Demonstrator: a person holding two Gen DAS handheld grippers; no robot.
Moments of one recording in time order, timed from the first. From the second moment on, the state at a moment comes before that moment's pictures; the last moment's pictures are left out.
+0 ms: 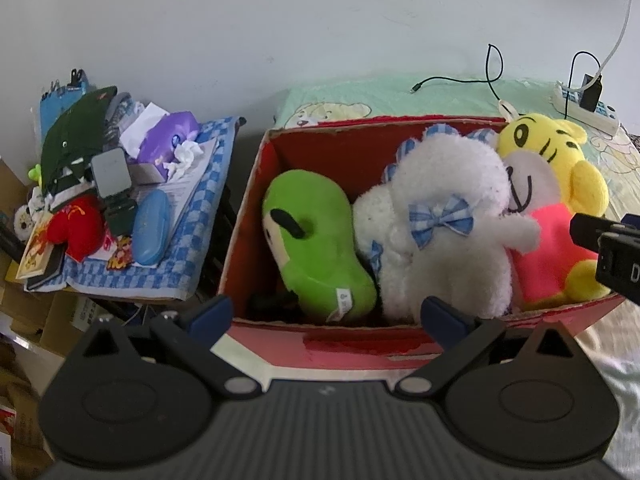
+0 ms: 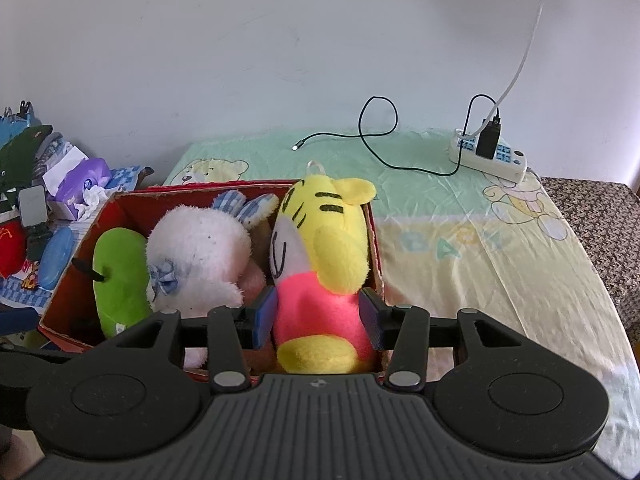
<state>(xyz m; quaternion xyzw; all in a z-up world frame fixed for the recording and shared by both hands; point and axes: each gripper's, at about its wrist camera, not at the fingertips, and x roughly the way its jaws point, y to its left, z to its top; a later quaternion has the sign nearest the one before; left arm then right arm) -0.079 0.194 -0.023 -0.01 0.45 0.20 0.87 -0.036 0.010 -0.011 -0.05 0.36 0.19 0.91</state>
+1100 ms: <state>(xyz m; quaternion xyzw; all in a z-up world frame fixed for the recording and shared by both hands) -0.065 0.202 -0.028 -0.02 0.45 0.20 0.87 -0.023 0.019 -0.017 -0.02 0.38 0.20 0.90</state>
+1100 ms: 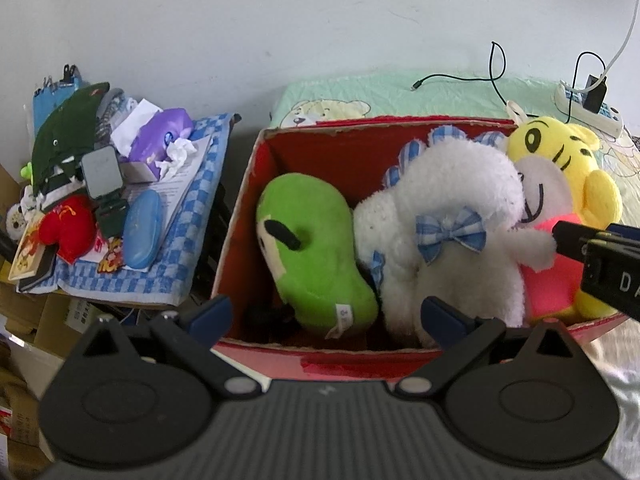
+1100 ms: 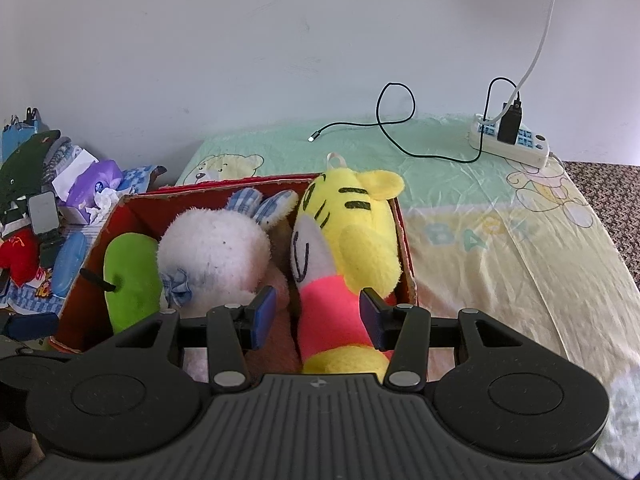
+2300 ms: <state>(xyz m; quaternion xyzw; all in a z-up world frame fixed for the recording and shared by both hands) -0.069 0.199 -0.029 -0.01 0.45 0.20 0.87 -0.030 0.014 -0.016 -0.02 0.37 0.20 0.91</state>
